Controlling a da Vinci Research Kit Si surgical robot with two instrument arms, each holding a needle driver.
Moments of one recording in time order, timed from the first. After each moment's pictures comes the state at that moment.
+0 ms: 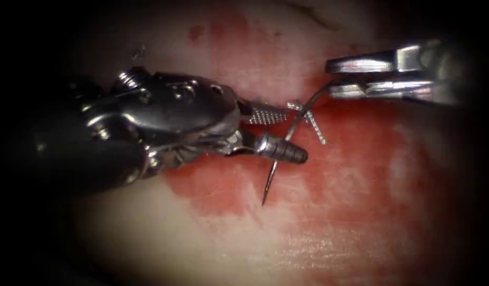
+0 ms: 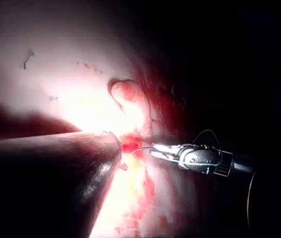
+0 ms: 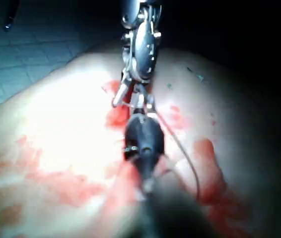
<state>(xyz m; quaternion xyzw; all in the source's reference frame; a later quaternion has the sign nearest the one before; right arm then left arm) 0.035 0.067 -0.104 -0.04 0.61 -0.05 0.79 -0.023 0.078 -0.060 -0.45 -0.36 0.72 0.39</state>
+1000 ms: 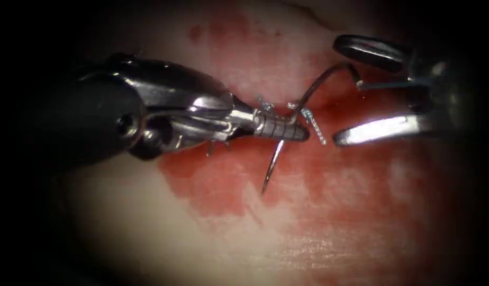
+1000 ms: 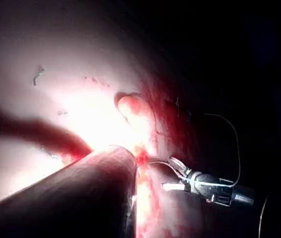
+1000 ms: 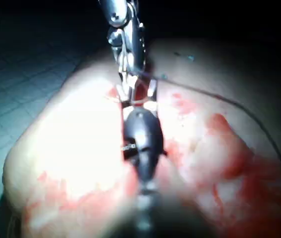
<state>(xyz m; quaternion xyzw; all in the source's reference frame) 0.035 0.067 -0.104 0.00 0.61 0.21 0.76 -0.022 0.079 -0.060 -0.51 -0.41 0.55 0.51</state>
